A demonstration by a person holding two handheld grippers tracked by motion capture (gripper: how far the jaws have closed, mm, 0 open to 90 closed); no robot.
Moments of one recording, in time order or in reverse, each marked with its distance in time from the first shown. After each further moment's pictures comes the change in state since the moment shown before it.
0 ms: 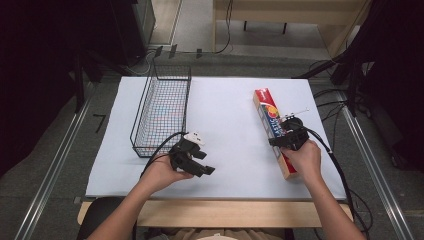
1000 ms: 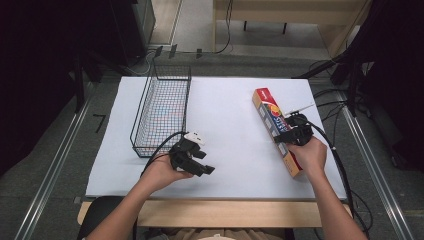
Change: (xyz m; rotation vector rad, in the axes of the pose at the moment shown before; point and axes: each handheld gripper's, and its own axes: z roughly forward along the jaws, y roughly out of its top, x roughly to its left) left arm 0.002 0.000 0.001 0.003 0.005 -0.006; right arm -0.019 0.009 -0.005 0.070 0.033 0.064
